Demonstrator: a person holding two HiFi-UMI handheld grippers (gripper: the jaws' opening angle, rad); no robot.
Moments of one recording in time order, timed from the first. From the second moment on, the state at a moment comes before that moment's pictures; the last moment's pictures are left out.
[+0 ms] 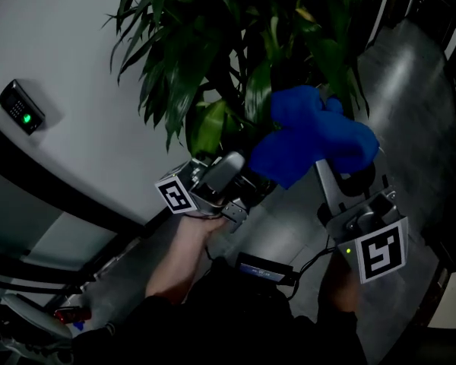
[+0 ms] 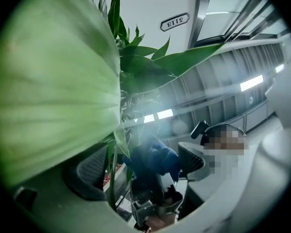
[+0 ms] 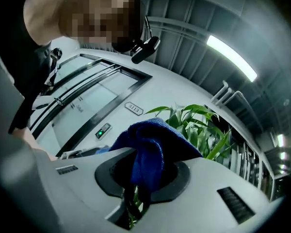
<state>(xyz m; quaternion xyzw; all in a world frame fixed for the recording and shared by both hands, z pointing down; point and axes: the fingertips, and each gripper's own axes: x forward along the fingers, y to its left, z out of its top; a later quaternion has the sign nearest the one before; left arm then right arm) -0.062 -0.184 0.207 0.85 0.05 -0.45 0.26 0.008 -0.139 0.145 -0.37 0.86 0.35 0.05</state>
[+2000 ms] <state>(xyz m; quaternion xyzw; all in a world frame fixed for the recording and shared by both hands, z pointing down) -0.052 -0.105 0.246 0.87 -0.04 -0.42 0.24 0.083 -0.071 0.302 -0.31 0.94 0.15 0.02</state>
